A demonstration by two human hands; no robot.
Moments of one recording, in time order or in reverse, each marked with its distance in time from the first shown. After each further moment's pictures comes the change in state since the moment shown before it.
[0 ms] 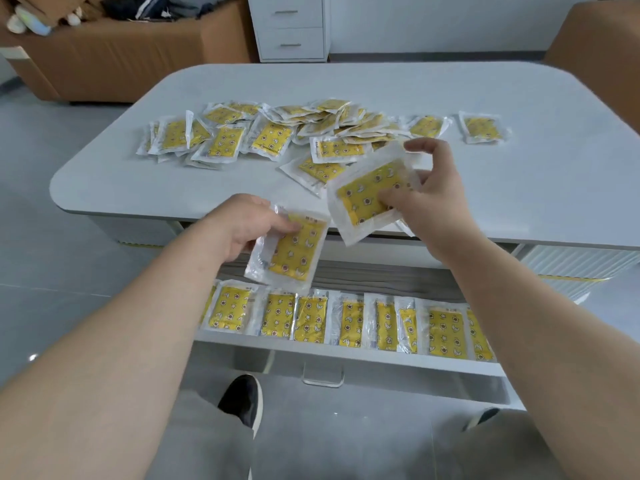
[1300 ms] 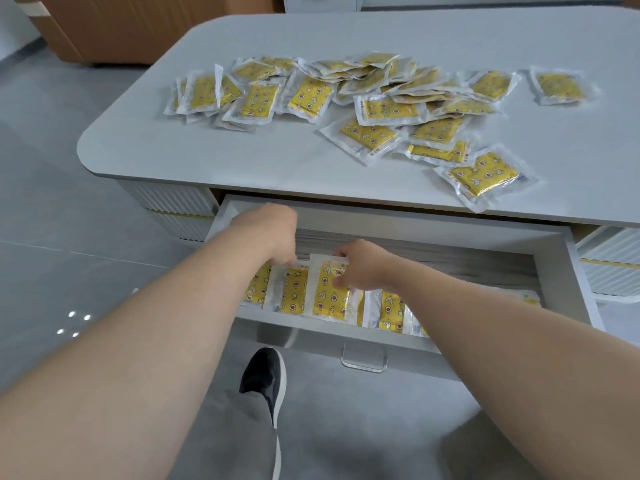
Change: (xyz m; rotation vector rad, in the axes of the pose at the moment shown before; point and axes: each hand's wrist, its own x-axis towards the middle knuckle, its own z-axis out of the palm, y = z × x) left_hand 0.012 -0.052 -0.009 1.222 -0.048 -0.051; right_hand -0.019 0.100 0.140 -0.771 -0.826 0.171
